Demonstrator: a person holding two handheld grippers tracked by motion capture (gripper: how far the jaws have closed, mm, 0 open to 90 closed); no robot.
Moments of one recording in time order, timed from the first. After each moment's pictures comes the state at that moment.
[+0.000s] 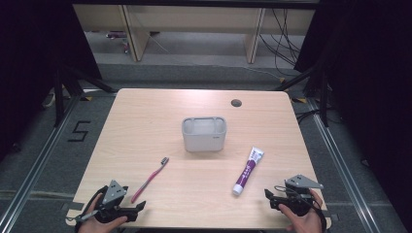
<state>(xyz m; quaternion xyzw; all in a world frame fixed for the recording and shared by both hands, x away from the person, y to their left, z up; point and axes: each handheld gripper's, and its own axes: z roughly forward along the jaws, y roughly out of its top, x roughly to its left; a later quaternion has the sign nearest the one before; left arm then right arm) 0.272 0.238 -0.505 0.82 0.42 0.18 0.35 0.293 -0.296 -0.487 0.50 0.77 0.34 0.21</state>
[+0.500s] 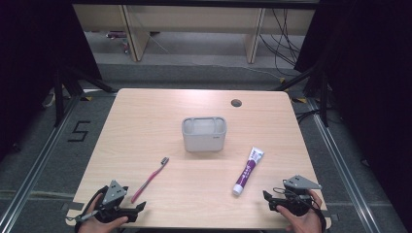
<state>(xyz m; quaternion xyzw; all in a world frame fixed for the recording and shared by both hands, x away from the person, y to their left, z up) 0.272 0.237 -0.505 0.82 0.41 0.18 0.35 0.293 -0.294 -0.488 0.47 0.79 0.34 0.21</state>
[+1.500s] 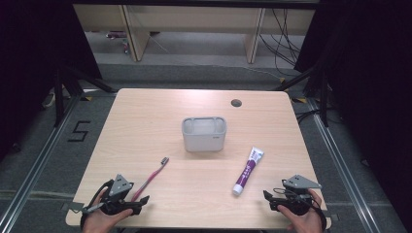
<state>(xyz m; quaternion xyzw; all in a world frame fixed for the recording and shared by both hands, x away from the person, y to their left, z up) 0.289 0.226 -0.500 0.82 0.42 0.17 0.35 0.295 -0.297 -0.490 0.46 0.79 0.34 0.21</state>
